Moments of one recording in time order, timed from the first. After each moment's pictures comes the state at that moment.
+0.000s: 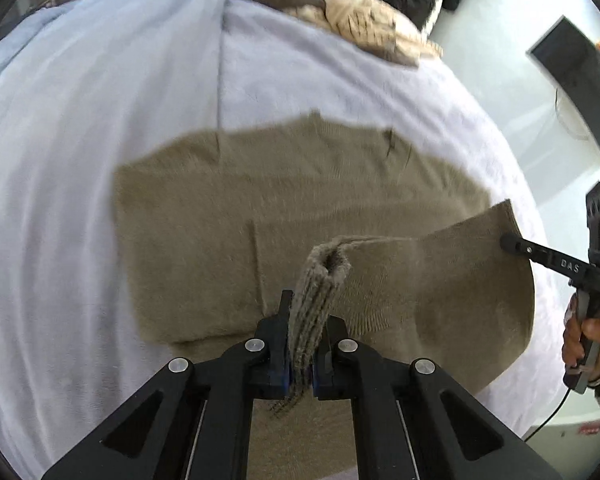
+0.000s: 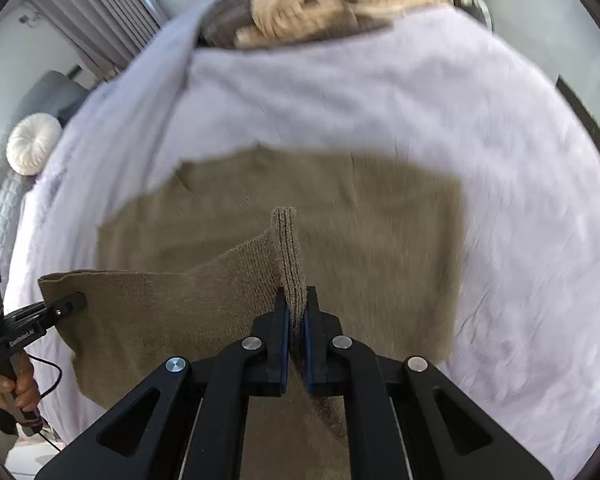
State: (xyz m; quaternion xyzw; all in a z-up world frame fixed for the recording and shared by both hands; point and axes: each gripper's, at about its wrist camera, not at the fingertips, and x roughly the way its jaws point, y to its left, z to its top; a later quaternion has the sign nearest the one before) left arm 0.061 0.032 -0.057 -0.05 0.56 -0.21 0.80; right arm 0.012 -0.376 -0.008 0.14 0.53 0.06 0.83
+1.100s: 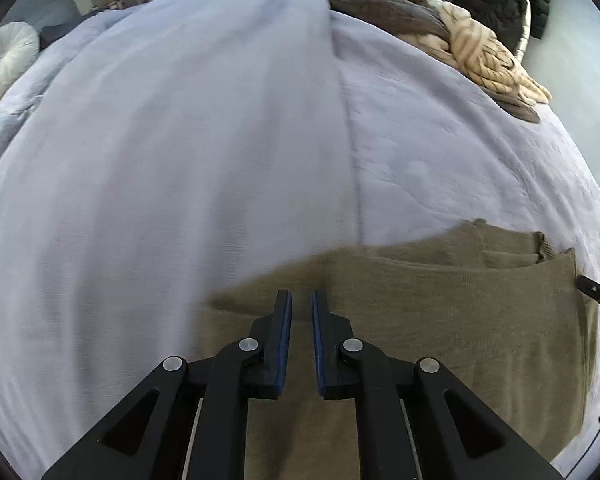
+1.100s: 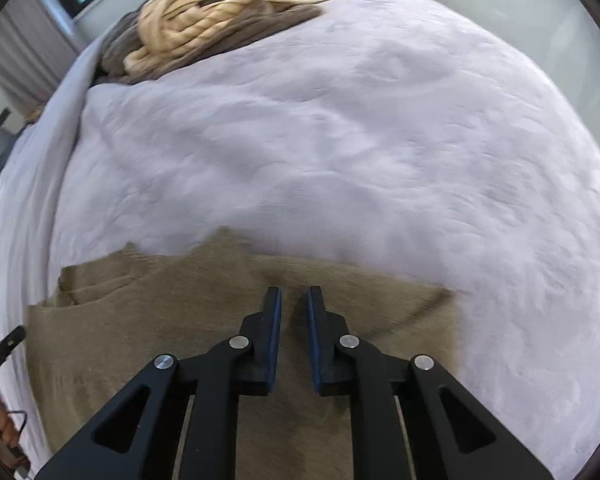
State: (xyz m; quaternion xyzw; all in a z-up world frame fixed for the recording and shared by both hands) left arm 0.197 0.057 -0.110 -0.02 0.55 -0.06 0.83; right arm 0.132 -0.419 -0.082 0.16 0.55 -0.07 0.81
